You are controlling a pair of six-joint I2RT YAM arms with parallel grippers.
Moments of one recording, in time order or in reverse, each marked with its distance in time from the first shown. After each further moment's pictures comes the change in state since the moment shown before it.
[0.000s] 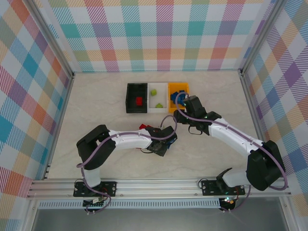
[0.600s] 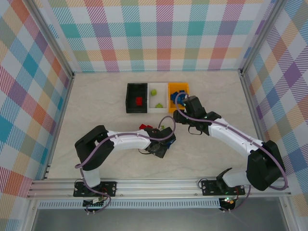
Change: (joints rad) left arm -0.005 -0.019 -0.019 -0.031 -0.017 -0.019; right arm 0.001 0.000 0.000 0.000 0.004 0.000
